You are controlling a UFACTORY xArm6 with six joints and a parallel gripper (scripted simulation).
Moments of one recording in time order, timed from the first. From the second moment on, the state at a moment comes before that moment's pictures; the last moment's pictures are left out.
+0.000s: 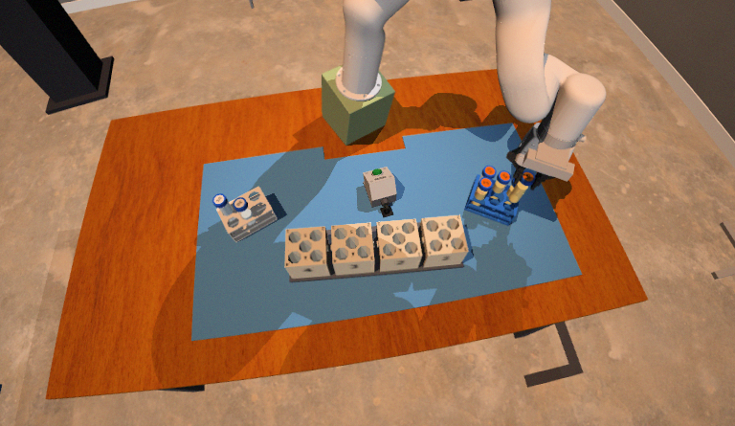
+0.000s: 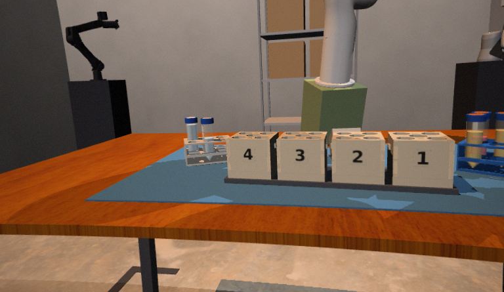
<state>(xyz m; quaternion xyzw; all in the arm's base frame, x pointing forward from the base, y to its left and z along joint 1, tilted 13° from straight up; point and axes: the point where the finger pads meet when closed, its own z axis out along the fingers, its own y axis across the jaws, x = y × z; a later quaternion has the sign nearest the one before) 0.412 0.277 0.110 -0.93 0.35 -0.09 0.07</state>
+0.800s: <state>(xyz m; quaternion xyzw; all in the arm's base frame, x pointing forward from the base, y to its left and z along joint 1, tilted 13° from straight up) 0.415 0.278 0.094 -0.93 0.35 -0.09 0.07</state>
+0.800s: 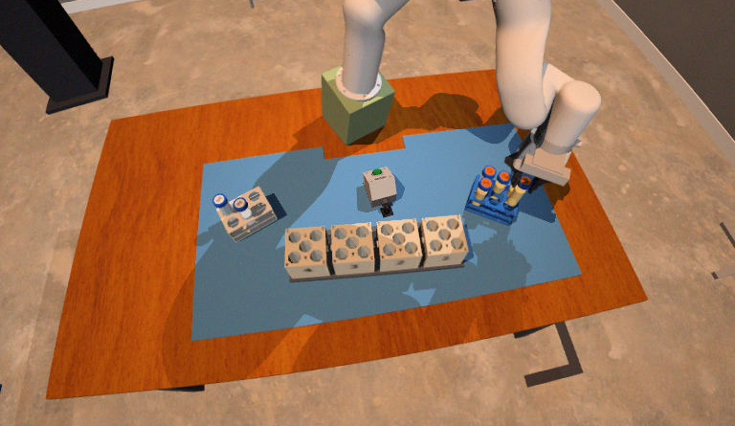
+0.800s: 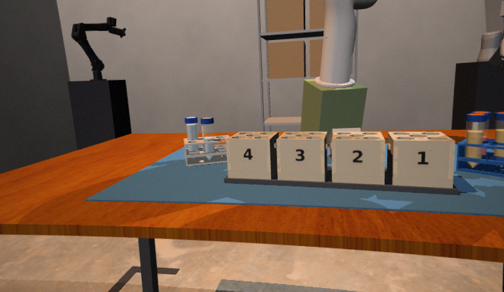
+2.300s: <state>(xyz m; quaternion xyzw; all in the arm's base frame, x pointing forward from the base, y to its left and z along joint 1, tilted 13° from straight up) 0.423 0.280 0.056 -0.93 0.35 -0.09 0.07</state>
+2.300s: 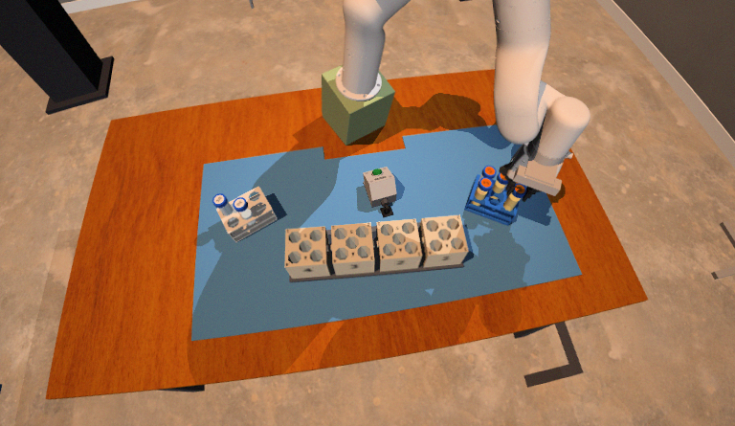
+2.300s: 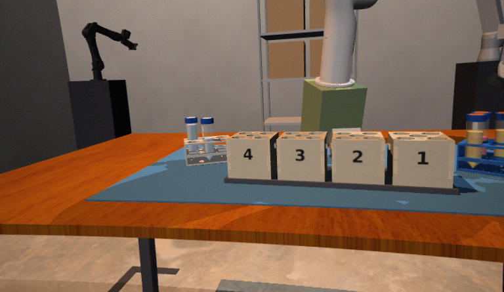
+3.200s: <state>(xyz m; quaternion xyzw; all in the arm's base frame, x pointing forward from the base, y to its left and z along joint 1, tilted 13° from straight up) 0.428 0.281 0.035 -0.93 0.35 -0.09 0.07</state>
